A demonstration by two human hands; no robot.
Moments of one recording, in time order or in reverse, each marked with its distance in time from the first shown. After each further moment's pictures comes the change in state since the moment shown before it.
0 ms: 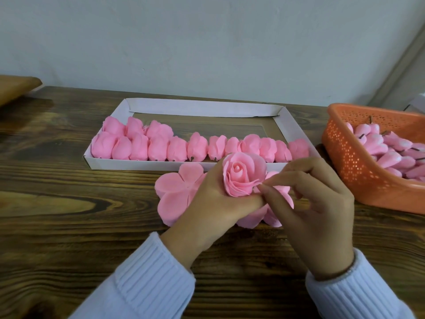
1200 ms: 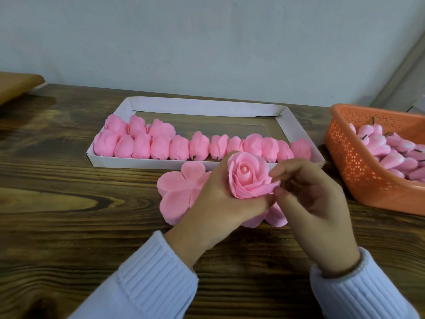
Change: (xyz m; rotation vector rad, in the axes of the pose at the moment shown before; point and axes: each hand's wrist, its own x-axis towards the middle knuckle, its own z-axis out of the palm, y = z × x) left_hand -0.001 0.003 0.002 -0.028 -0.015 0.008; right_hand 0.002 -0.002 -0.001 0.504 -0.176 0.338
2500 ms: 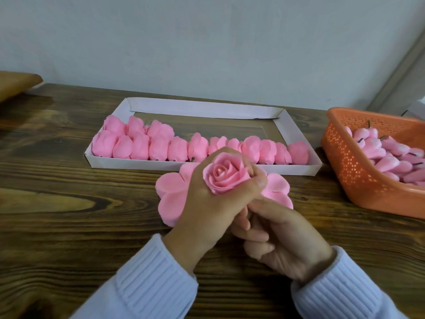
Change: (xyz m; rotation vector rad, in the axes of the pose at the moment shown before) left_hand -0.006 0.011 0.001 -0.141 0.132 0.135; right_hand -0.004 -0.002 0.020 1.083 -0.438 0.947
